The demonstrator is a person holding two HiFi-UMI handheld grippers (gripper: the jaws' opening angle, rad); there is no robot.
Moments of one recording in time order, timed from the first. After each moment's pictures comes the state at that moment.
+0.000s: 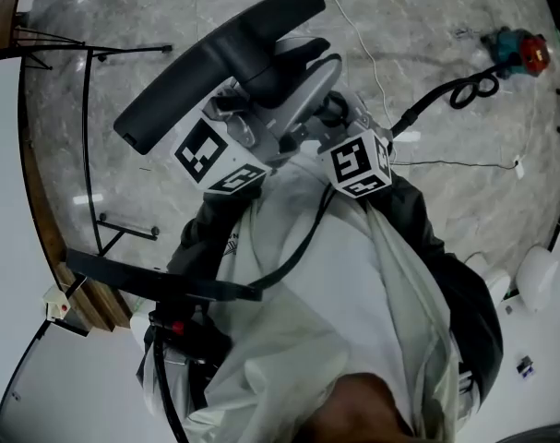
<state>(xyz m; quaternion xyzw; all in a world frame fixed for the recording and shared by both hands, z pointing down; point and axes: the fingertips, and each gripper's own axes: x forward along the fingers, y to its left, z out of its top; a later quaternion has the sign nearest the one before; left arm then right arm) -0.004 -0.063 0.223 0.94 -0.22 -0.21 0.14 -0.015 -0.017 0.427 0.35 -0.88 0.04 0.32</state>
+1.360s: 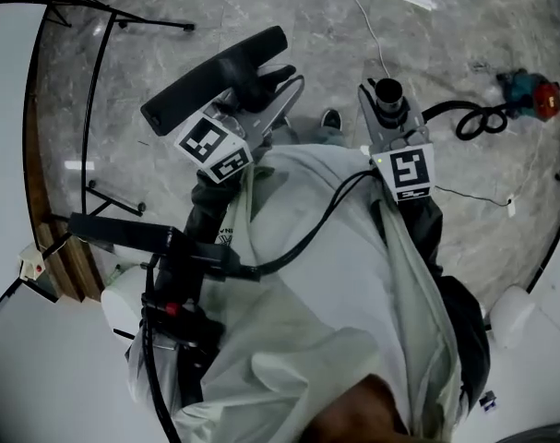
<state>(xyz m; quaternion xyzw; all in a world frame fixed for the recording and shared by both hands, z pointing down) -0.067 -0.037 0.350 0.93 -0.32 -0.05 0.19 0.044 -0.031 0.401 0.37 -0.90 0.01 0.24</state>
